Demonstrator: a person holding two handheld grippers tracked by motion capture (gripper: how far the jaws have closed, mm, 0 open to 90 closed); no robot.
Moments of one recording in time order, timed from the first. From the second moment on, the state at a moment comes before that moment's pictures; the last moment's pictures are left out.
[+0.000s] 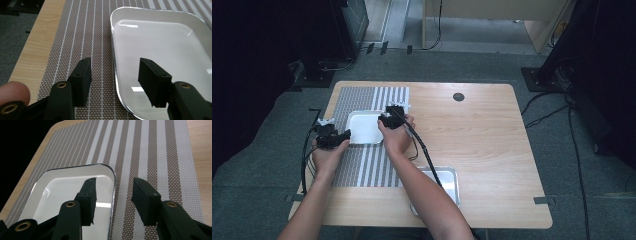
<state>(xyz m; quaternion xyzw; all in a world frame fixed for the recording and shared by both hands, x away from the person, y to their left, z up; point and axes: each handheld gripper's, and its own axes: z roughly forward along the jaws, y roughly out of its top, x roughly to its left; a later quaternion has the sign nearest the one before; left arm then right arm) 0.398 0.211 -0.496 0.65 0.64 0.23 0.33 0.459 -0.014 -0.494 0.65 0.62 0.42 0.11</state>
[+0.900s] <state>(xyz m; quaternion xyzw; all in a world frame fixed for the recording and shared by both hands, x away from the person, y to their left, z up) 0.346 0.191 -0.463 0.67 0.59 0.22 0.38 0.401 -0.080 -0.429 0.56 0.70 0.42 0.14</state>
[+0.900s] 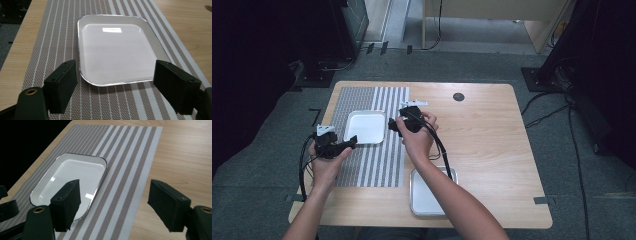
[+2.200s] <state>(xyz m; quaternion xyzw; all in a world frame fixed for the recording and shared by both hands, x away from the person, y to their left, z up) 0.274 0.166 -0.464 0.70 0.56 0.22 0.39 0.311 -0.222 -0.434 0.56 0.69 0.42 0.19</state>
